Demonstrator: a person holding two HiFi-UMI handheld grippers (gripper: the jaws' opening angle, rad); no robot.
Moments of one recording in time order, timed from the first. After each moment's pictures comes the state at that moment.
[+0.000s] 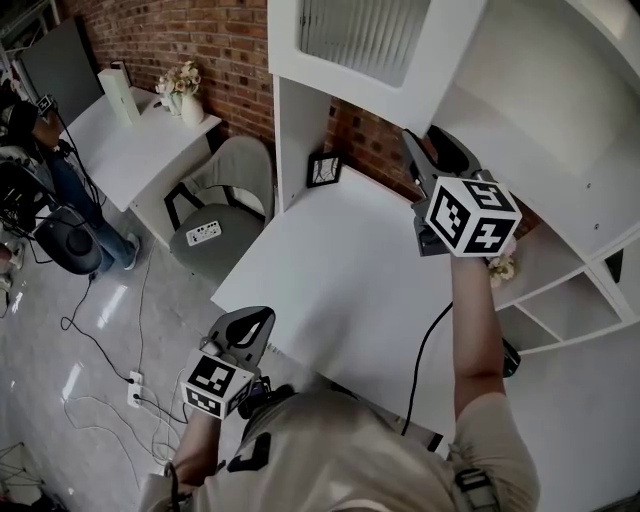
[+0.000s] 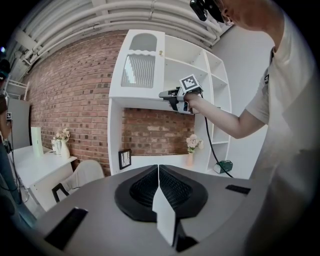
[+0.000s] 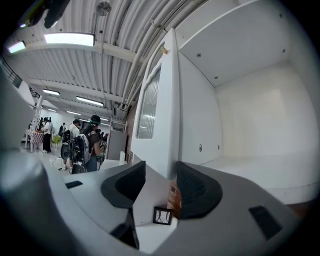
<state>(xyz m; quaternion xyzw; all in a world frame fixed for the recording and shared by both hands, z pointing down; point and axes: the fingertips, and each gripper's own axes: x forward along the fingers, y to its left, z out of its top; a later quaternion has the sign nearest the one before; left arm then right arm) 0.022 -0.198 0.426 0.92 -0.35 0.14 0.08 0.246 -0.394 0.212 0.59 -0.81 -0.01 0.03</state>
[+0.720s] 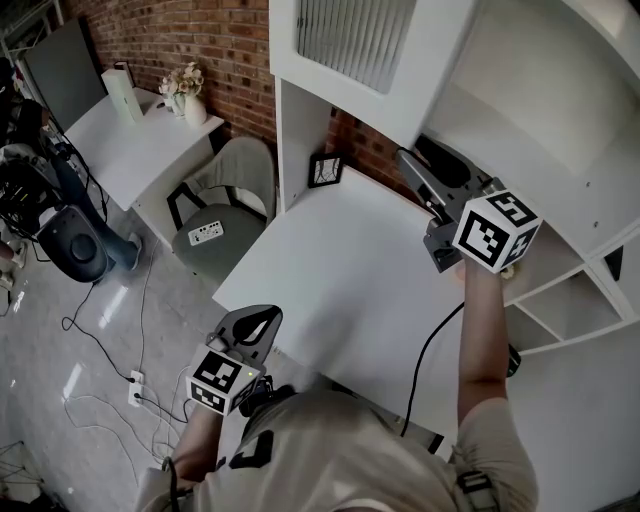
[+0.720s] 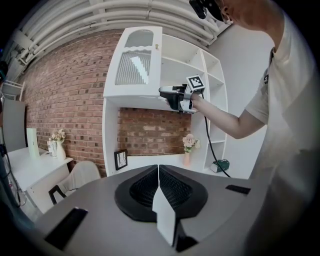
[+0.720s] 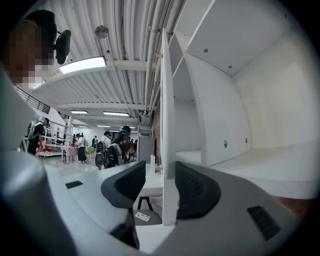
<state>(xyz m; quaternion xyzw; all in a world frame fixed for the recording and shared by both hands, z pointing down) 0.034 -0.194 0.424 0.93 -0.34 0.14 0.07 0.220 -0.353 0.209 0.44 -0.90 0.03 0.01</state>
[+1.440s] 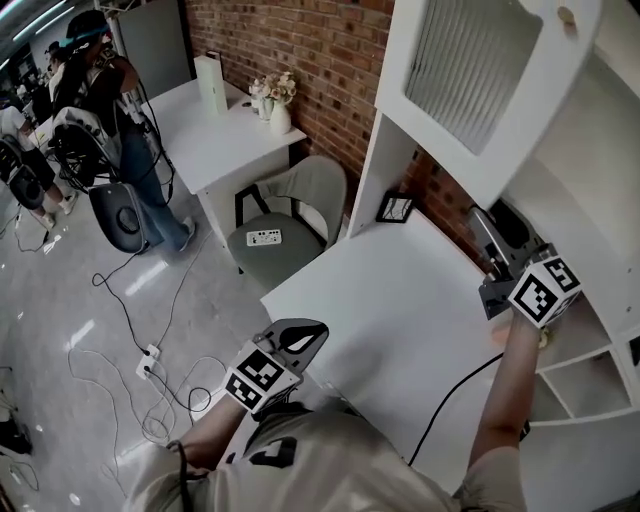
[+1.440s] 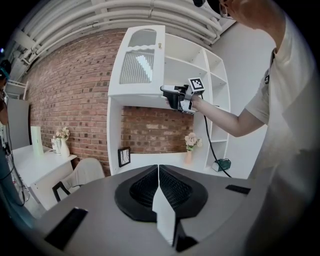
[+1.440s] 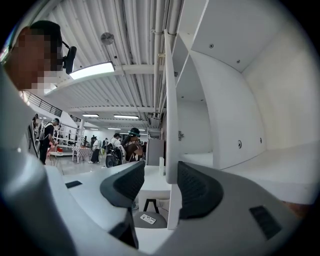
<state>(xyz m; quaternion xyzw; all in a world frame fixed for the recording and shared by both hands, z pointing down) 0.025 -0.190 0.432 0.92 -0.35 0.15 0.08 0.210 -0.354 0.212 0.38 -0.93 0.01 0.00</state>
